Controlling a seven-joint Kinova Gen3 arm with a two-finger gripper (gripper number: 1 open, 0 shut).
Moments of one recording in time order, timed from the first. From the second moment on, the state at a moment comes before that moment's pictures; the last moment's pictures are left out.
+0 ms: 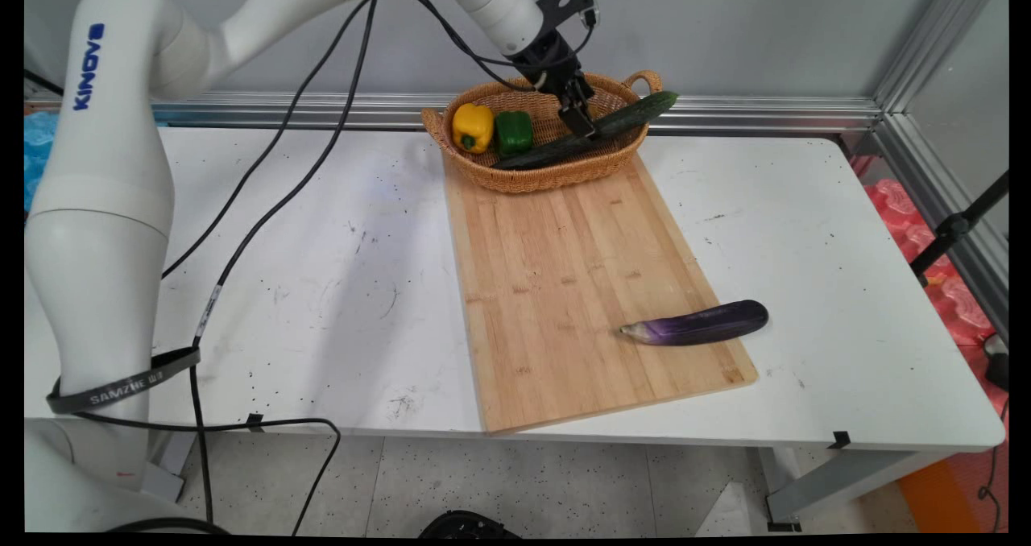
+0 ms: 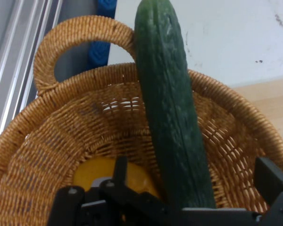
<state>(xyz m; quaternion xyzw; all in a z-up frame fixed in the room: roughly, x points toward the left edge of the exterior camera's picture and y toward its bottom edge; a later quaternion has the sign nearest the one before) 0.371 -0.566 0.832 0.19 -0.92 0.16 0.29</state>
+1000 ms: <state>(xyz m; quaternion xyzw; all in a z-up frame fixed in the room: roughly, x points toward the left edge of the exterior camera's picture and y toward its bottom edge) 0.357 -0.579 0.805 0.18 -0.92 0.15 0.30</state>
